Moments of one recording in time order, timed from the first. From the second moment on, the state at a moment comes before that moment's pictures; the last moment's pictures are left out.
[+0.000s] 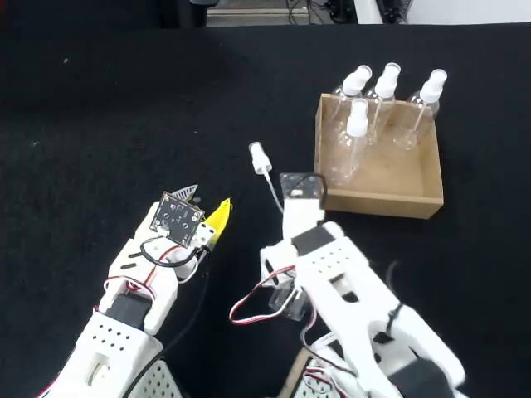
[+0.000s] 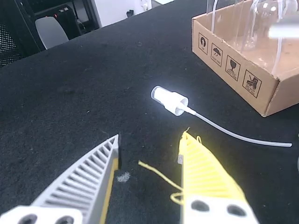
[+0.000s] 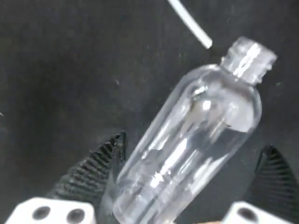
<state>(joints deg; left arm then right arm) 14.9 -76.2 96.7 5.3 -12.0 -27.0 -29.1 63.3 61.8 -25.5</state>
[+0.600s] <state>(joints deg) 14.9 -76.2 96.7 5.3 -12.0 -27.2 -26.0 63.3 61.8 -19.9</state>
